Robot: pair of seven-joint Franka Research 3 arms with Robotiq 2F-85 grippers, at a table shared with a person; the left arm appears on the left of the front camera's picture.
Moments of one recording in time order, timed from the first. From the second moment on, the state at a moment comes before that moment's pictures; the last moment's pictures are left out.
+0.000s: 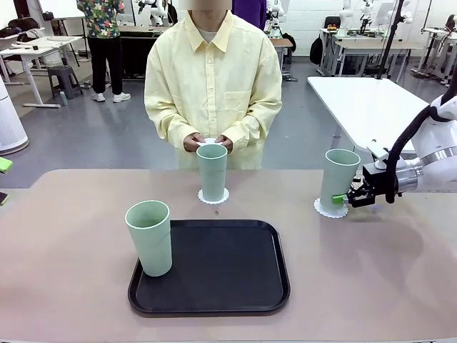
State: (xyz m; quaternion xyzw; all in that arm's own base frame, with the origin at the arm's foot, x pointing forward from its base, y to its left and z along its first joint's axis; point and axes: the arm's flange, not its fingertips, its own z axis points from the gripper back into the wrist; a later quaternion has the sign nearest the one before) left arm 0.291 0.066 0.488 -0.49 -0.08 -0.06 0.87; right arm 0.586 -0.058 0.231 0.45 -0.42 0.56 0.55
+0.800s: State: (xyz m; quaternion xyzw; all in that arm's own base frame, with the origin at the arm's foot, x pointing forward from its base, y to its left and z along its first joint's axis) left arm 0.291 0.066 0.488 -0.49 -0.08 -0.06 0.87; right arm 0.585 -0.056 0.224 0.46 -0.42 0.56 0.55
